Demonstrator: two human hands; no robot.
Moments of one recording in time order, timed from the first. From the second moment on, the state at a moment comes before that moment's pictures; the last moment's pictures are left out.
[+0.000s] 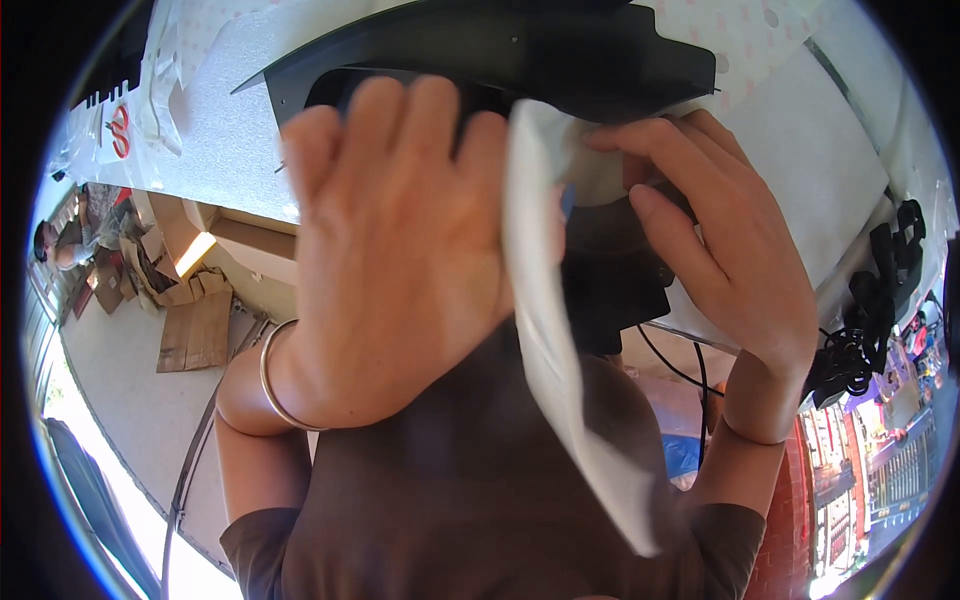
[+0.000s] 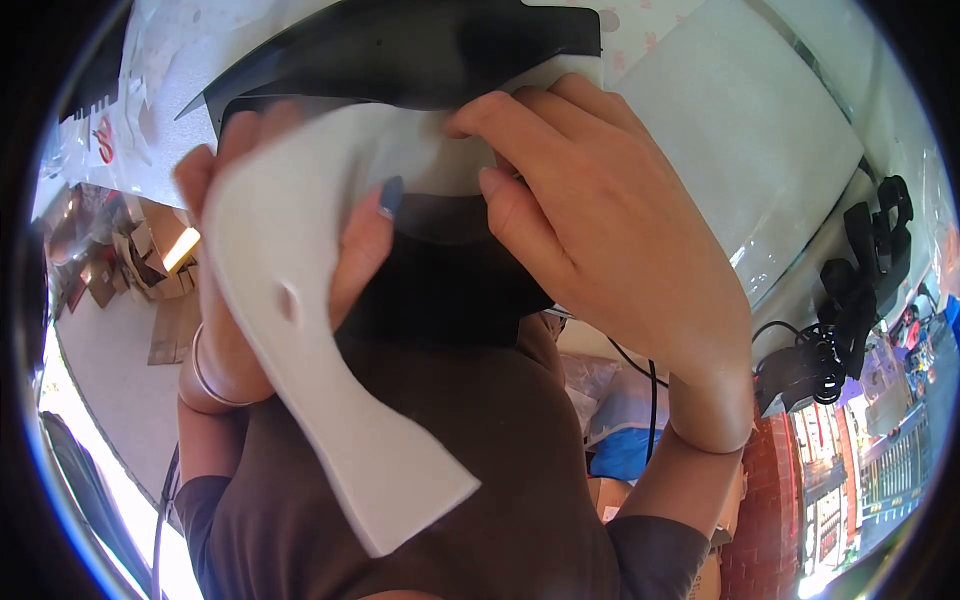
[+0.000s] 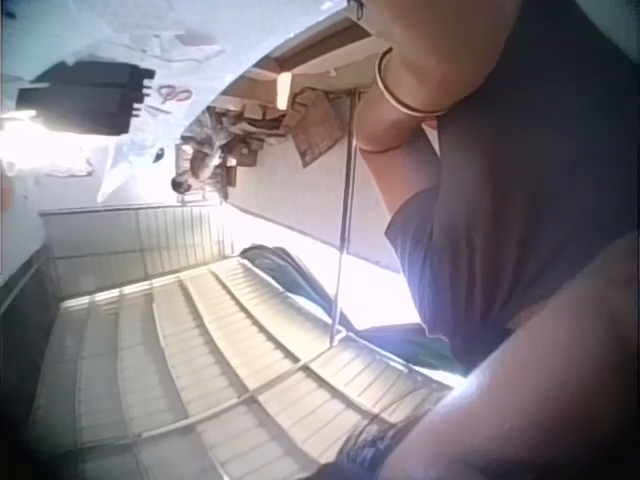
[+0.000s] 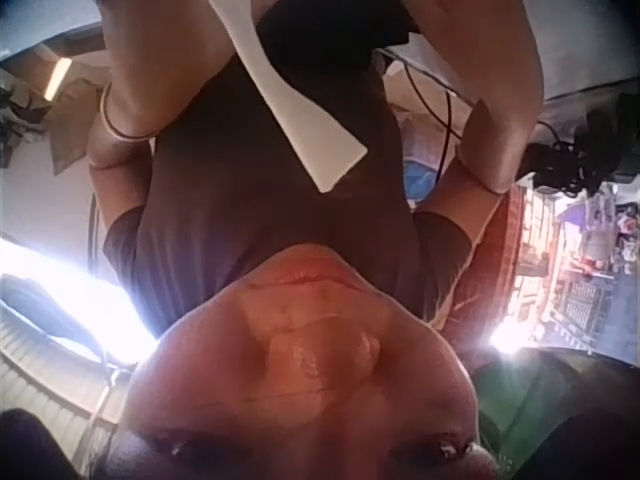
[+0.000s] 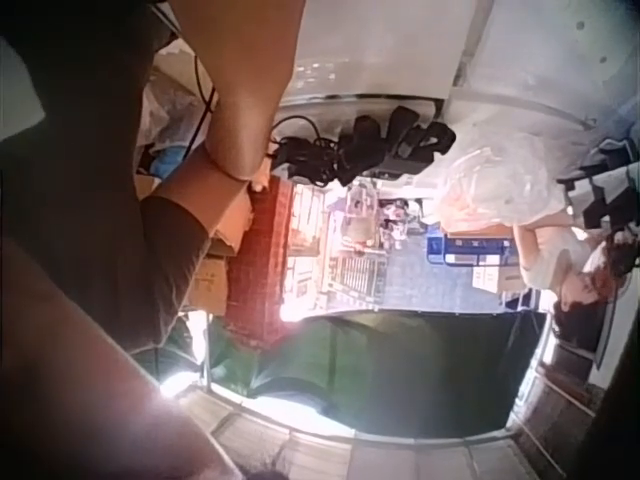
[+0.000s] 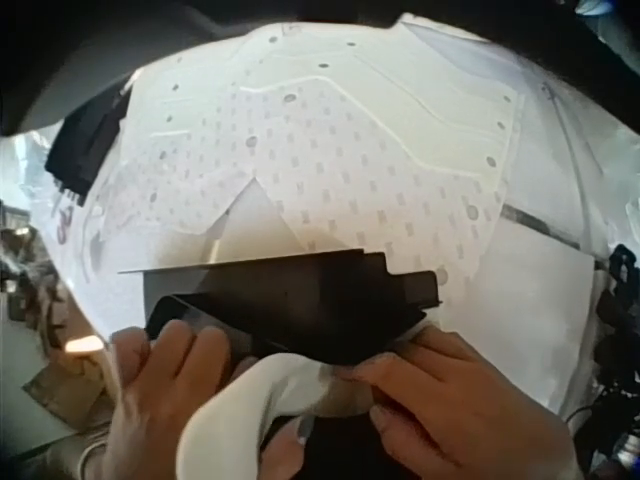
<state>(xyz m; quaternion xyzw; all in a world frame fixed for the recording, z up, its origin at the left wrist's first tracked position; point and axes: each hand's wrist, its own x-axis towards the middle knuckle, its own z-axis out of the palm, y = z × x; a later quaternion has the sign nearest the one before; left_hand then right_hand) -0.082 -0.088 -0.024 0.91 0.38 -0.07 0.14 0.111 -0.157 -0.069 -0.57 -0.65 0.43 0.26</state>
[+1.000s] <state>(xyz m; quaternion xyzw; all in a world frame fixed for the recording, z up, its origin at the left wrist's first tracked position) -0.174 -0.086 -0.026 0.68 0.62 0.23 0.32 0.094 -0.158 -0.055 -0.60 -0.69 0.36 0.18</state>
